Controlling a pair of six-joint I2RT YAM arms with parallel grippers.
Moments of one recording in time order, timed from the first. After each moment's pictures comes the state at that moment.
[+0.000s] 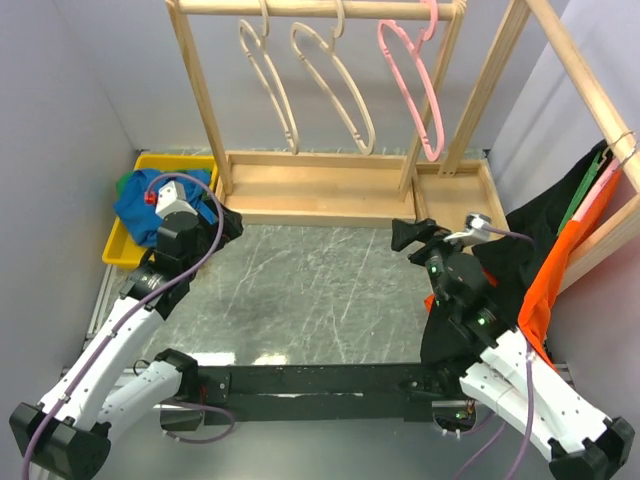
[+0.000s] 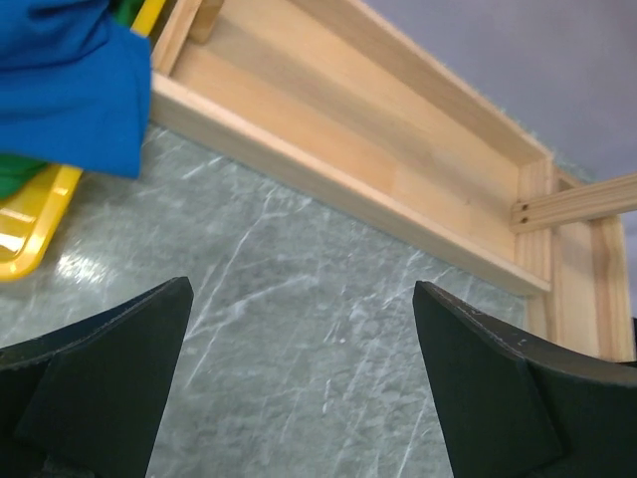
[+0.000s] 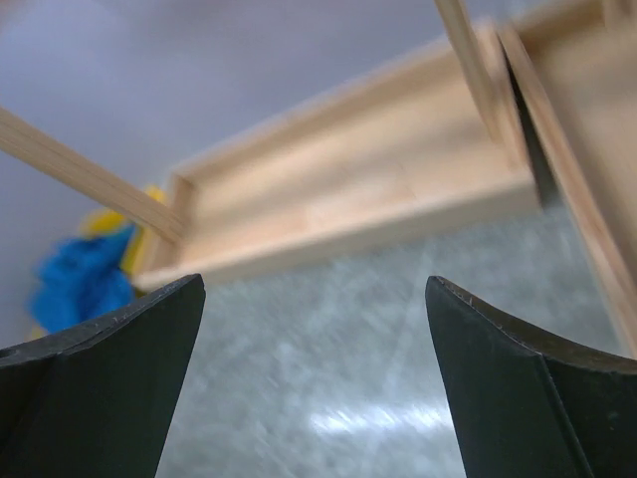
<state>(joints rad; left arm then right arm) -0.40 0.85 0.82 -0.35 -0.31 -0.75 0.57 0.60 0.53 0.03 0.47 0.62</state>
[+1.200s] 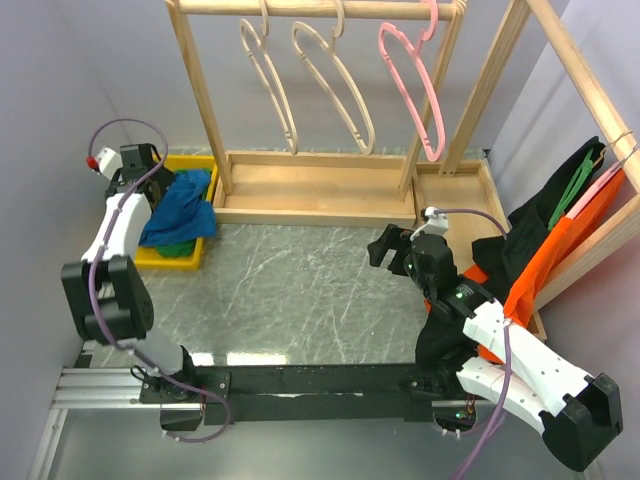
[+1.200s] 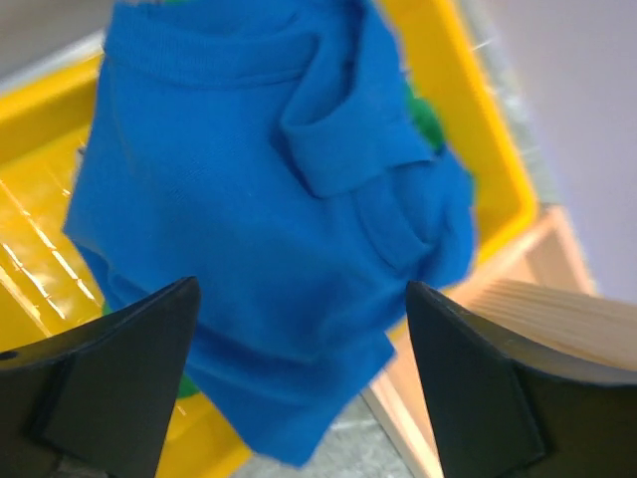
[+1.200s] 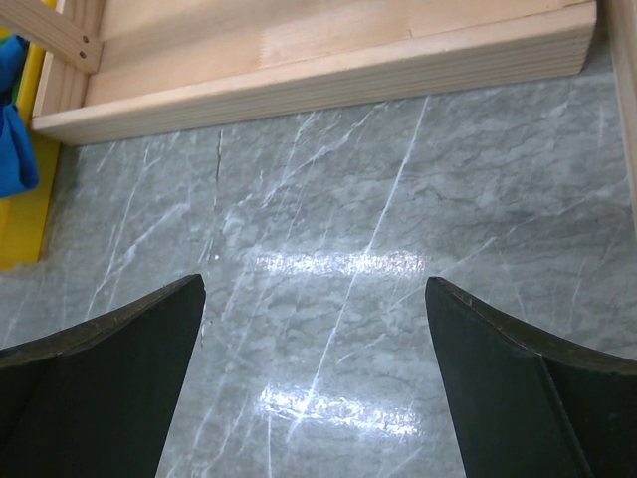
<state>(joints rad) 0.15 1.57 1.30 -0.43 -0.37 -0.82 0.57 0.85 0.60 -0.20 0.28 0.62</state>
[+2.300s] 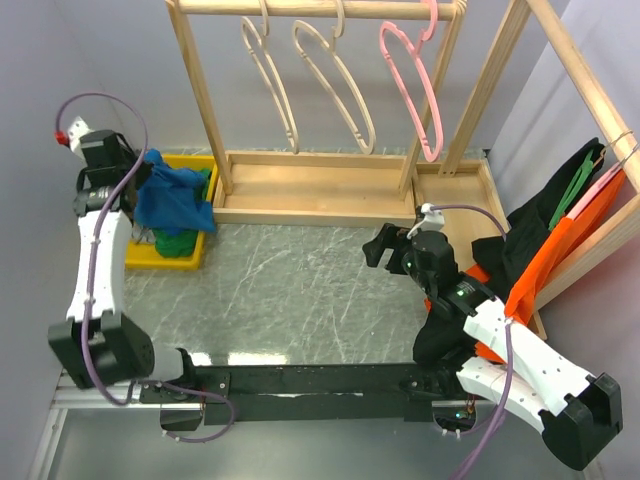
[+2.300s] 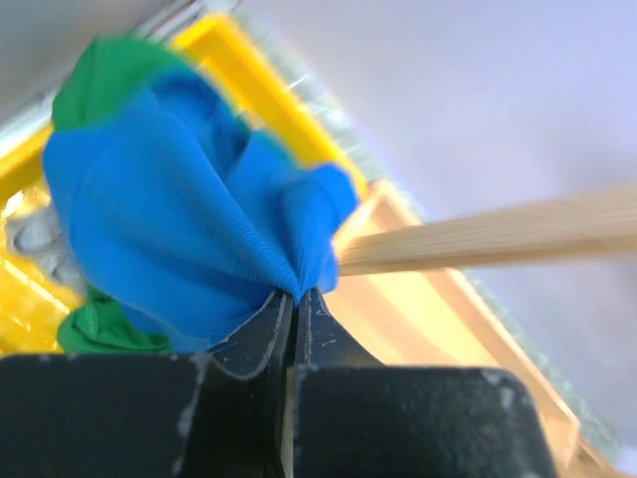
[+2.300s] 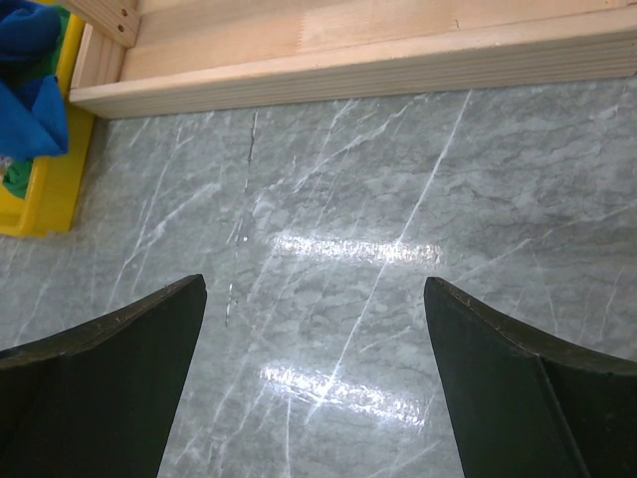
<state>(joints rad) 0.21 1.38 1.35 -0.40 -0.13 -0.71 0.57 0.86 0.64 -0.22 0.19 0.60</state>
